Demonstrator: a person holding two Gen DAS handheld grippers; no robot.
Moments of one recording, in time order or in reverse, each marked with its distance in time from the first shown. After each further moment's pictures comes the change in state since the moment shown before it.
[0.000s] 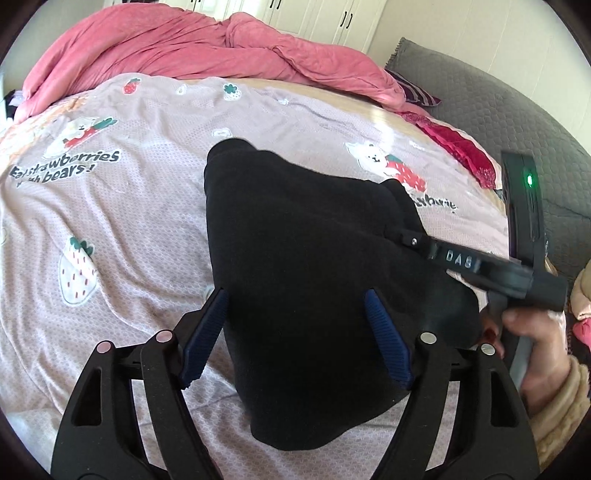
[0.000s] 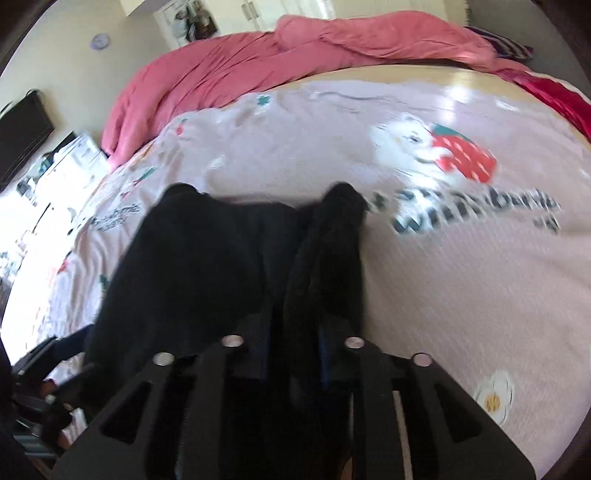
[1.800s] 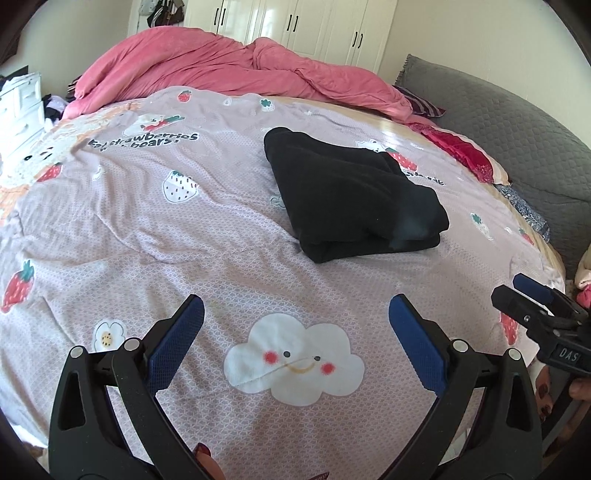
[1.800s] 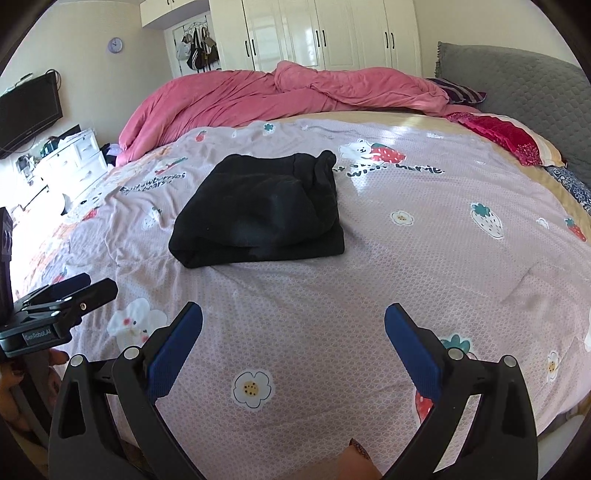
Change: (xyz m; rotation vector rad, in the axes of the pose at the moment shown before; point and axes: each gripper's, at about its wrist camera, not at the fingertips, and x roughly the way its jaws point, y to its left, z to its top) left arm -0.124 0.007 -0.118 -0.003 -0.093 0.088; right arm -0.162 0.078 -0.162 -0.086 -0.162 -0.159
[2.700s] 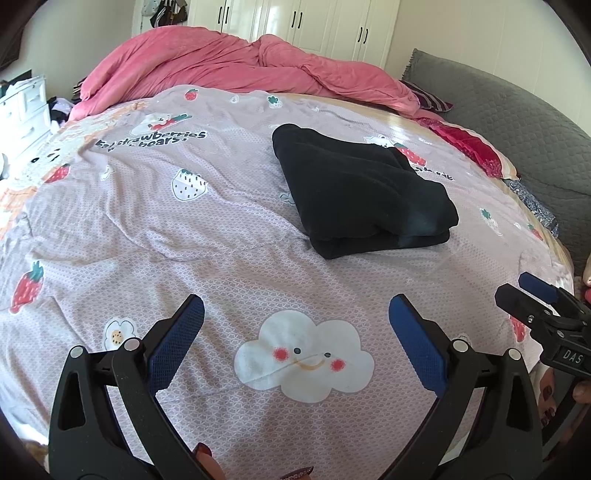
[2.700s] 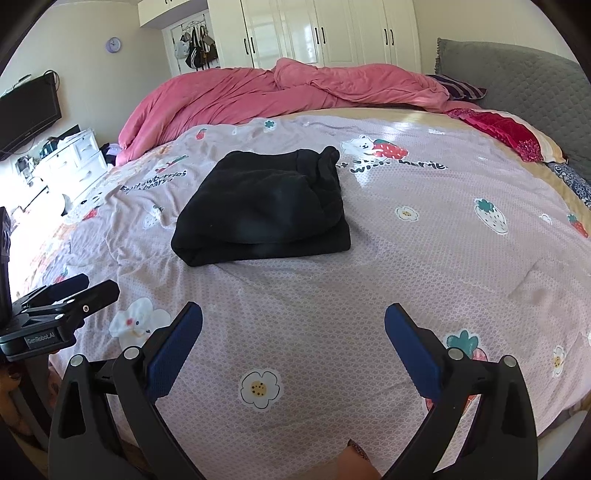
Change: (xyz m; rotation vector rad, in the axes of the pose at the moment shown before) left arm -0.001 0.000 0.000 0.007 0.015 0.044; right arm 0.003 0.003 0.000 0.012 0.010 0.007
